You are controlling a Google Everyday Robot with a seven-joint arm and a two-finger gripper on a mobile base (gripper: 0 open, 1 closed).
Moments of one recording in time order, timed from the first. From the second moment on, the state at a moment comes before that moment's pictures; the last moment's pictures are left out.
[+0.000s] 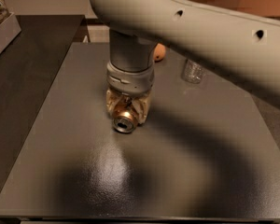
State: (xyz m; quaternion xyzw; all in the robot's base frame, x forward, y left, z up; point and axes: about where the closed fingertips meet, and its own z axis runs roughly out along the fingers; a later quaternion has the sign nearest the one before) arm 0.464 0.020 0.856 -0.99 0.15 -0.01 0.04
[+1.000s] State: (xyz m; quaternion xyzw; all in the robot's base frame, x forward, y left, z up) arm 0.486 0.030 0.934 -0.90 0.41 0.05 0.14
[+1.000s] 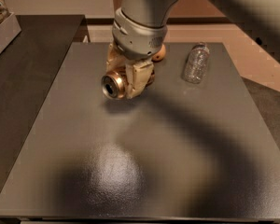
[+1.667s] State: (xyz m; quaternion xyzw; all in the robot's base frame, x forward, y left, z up) arm 0.473 0.027 0.940 -0.78 0.58 0.14 0.18
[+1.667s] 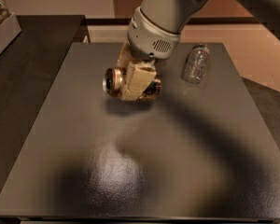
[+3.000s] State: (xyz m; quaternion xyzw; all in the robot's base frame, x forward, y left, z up) arm 0.482 0.034 0.947 -0.57 0.67 0.35 0.33
